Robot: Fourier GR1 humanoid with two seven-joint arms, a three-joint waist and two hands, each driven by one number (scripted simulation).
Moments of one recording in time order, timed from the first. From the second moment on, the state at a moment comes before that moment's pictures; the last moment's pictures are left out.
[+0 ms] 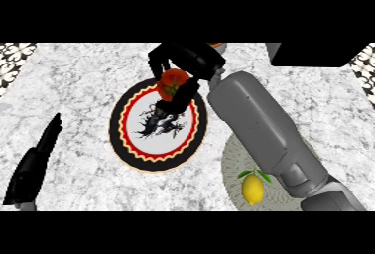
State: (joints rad) left arm 0.07 0.25 0.14 -1.52 -0.23 -0.03 -0.11; right arm -1.10 -0.03 0.26 -0.83 0.52 0.17 -0.25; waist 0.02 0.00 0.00
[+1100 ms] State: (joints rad) left arm 0.02 0.24 0.13 -1.48 -0.25 -0.05 -0.14; right arm -1.08 0.00 0.69 -0.66 0.00 -0.13 -0.11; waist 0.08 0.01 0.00
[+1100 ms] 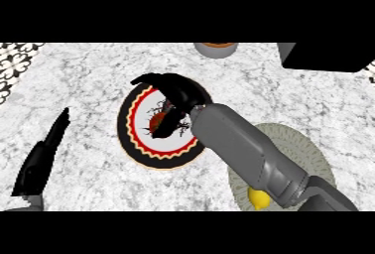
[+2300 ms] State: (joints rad) left arm 0.04 0.23 0.13 -1.54 -0.25 -0.05 -0.11; right arm -1.13 -0.24 0.23 -0.26 -0.28 0.17 -0.59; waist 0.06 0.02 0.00
